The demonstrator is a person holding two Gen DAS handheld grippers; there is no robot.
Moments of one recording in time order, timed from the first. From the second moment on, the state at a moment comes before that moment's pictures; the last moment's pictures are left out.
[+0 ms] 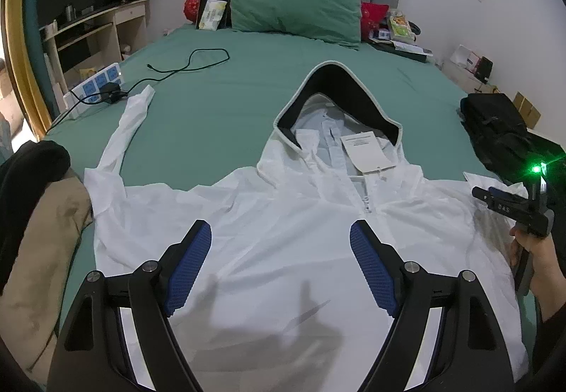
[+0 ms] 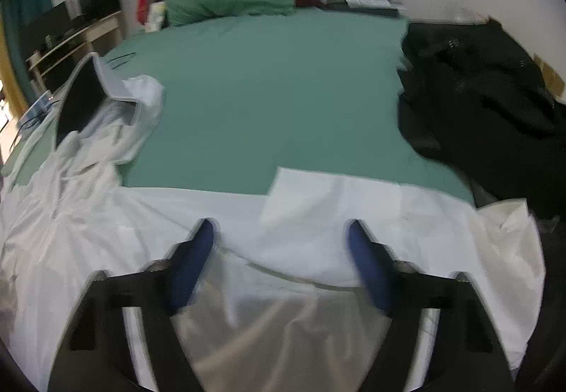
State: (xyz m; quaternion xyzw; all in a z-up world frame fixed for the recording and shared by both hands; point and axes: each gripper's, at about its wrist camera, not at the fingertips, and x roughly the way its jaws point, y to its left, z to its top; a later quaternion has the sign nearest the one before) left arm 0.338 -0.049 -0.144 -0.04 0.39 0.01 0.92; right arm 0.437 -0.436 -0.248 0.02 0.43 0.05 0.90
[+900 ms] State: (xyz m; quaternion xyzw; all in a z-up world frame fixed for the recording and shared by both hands) left arm 0.339 0.060 -0.138 -0.06 0.36 0.01 0.93; right arm 0.372 -0.250 -0.153 0.01 0.36 0.15 0.92
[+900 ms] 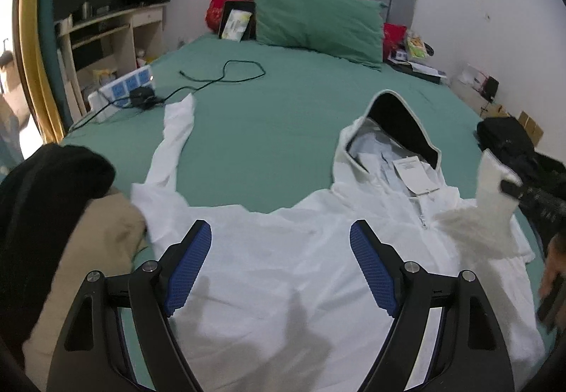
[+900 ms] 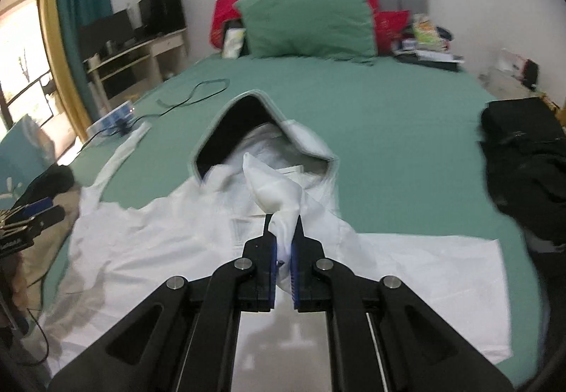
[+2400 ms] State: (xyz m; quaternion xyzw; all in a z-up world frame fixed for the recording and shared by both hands) left arm 0.343 0.234 -0.133 -0.18 0.34 0.07 0.92; right arm 0.423 0.009 -0.187 -0.02 0.41 0.24 0.88
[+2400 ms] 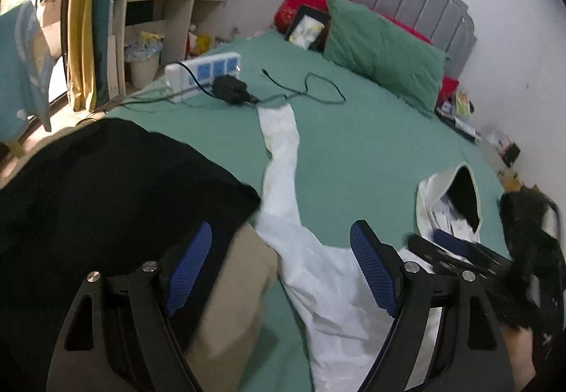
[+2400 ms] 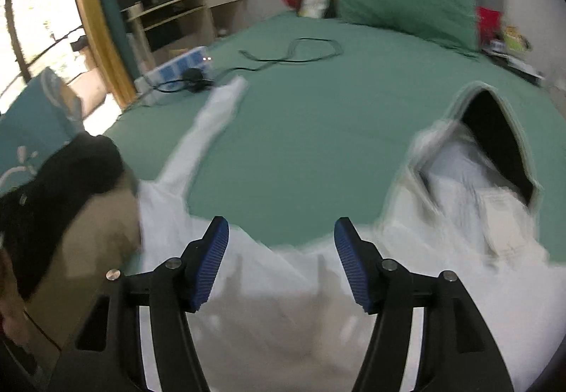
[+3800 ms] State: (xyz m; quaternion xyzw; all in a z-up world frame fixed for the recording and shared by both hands) left arm 0.378 0.095 -0.217 -0.15 0.48 -0.09 0.86; right arm 0.394 -0.213 -0.202 -0.05 0.46 0.17 0.87
